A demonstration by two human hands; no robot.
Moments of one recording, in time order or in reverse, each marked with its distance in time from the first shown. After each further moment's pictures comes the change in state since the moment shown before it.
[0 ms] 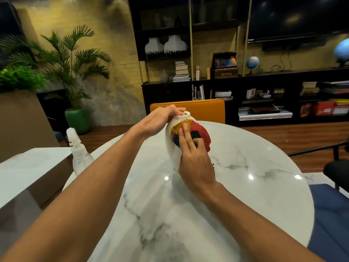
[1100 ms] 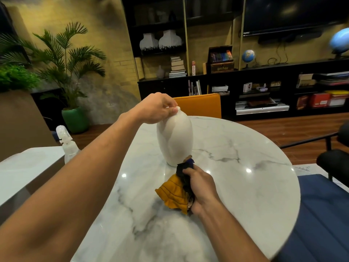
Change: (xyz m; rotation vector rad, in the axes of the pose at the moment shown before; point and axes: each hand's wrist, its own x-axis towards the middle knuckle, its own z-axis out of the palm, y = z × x) left_hand 0.007 0.042 -0.001 0.526 0.032 0.005; right_hand -0.052 -0.006 -0.034 1.399 -0.252 1.404
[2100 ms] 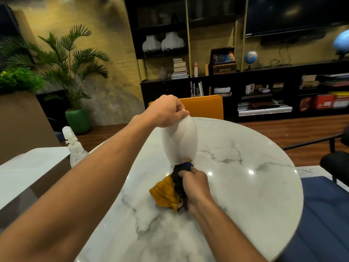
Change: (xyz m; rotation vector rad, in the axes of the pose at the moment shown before) left_hand 0.004 0.018 0.015 0.092 0.080 -0.020; right_hand -0.007 -0.001 0.014 -0.288 0.012 -0.099
